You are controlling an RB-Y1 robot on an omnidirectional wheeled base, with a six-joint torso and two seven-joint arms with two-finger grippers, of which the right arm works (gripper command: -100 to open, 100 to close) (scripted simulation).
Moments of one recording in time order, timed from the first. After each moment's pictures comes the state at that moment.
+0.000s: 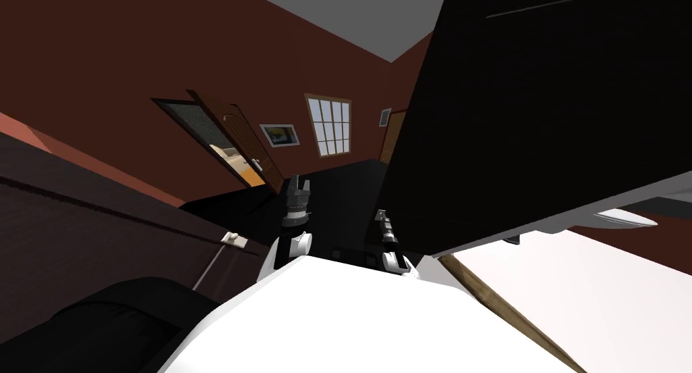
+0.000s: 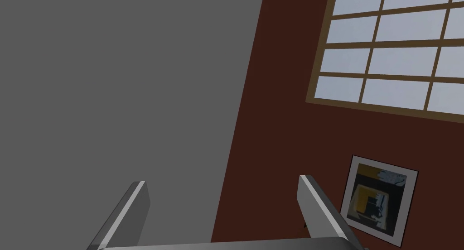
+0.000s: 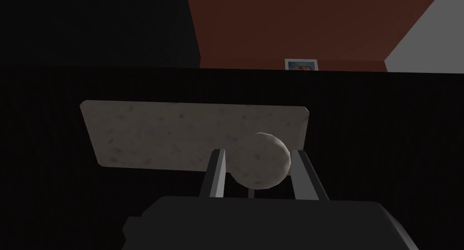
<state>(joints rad) 0.02 -0.05 0.09 -0.83 -0.11 -0.75 0.06</state>
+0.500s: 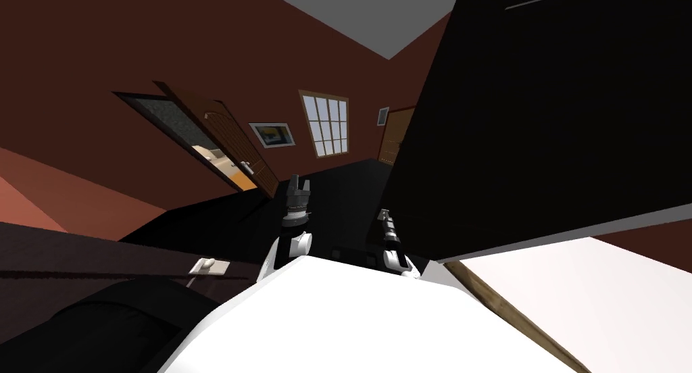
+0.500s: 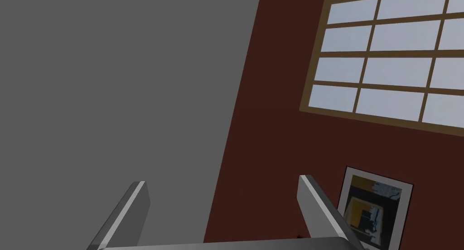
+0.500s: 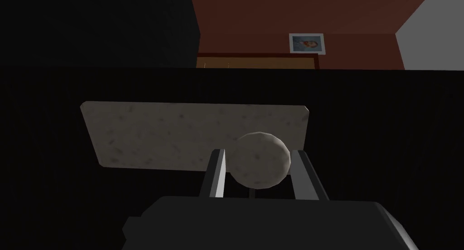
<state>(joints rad) 0.01 -0.04 0.03 -0.84 -0.13 -0.74 0.08</state>
